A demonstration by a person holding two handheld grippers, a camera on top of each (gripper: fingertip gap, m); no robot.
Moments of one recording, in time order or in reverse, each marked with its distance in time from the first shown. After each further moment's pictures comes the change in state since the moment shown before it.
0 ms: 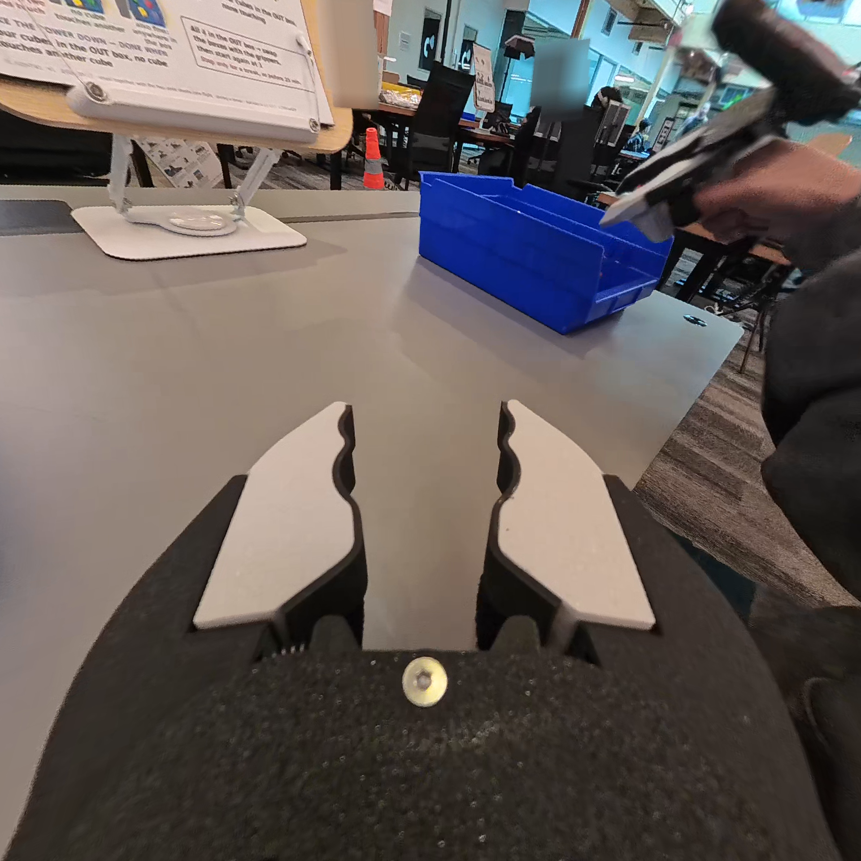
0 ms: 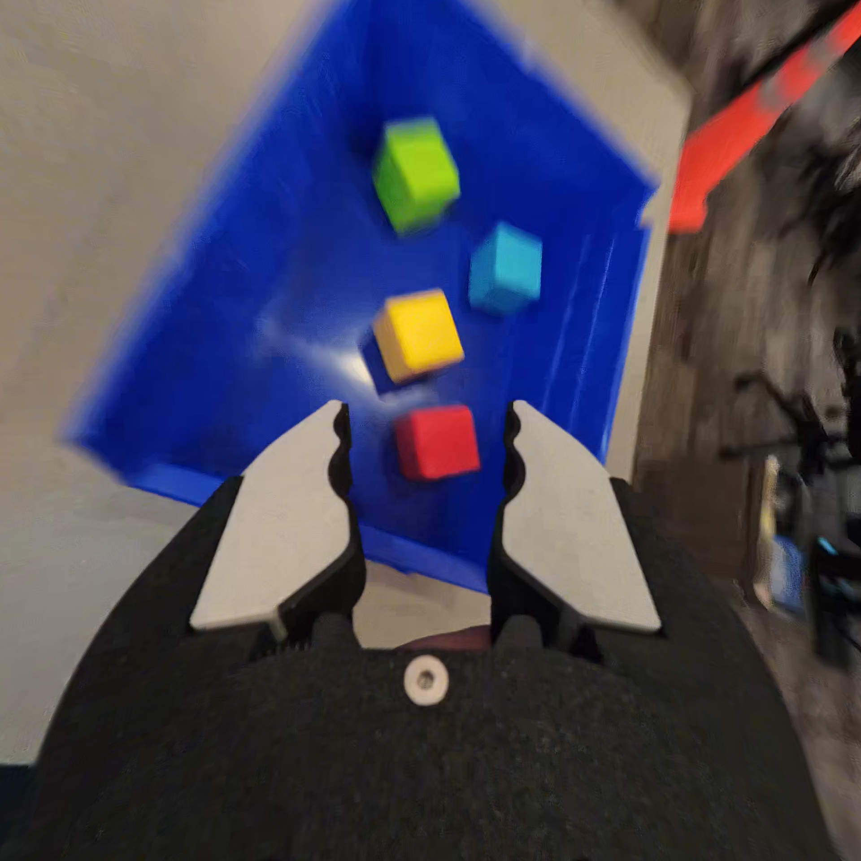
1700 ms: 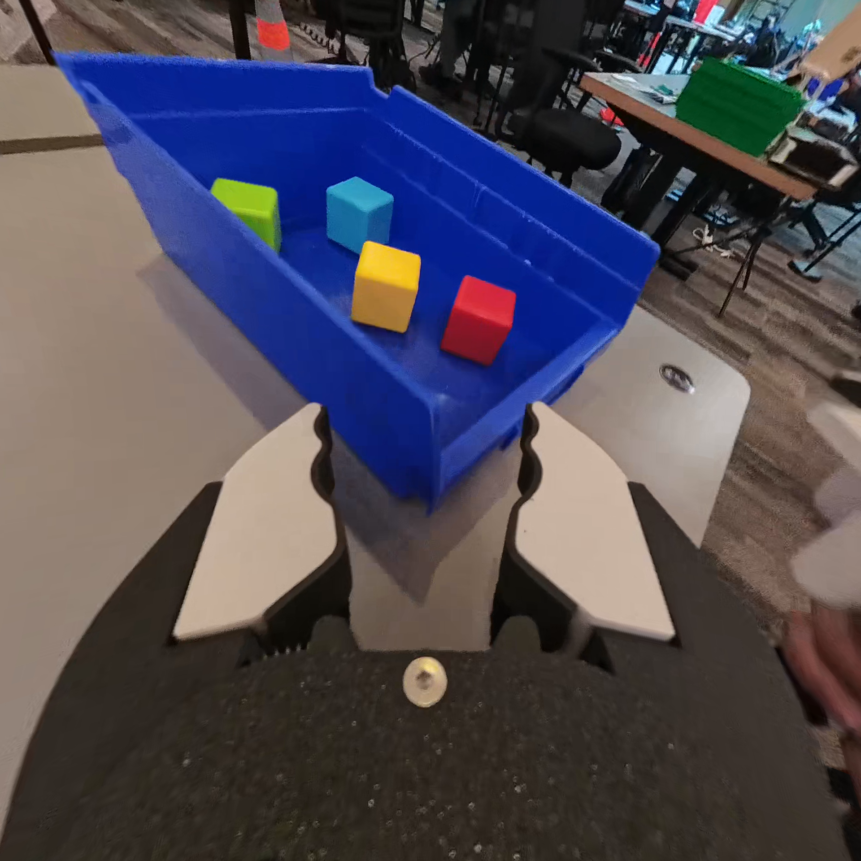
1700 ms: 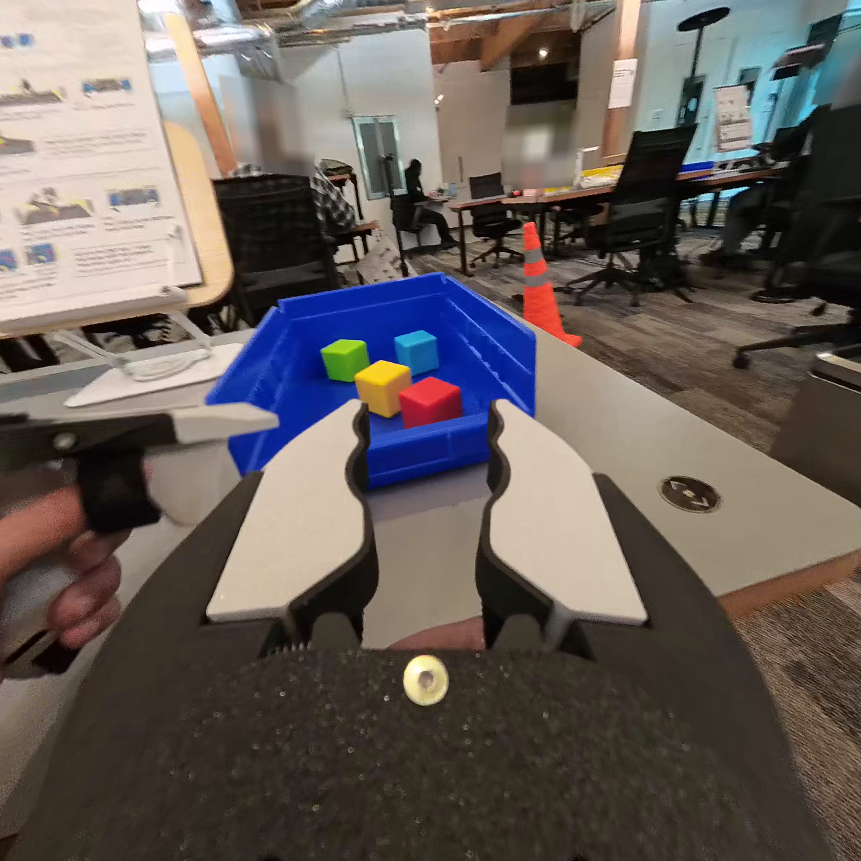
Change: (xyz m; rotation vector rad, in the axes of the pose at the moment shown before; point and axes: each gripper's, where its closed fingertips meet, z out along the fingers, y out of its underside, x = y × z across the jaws) left arm 0.169 -0.003 0.286 -0.228 0.061 -0.027; right arm -0.023 0.102 -0.108 0.726 0.292 0.720
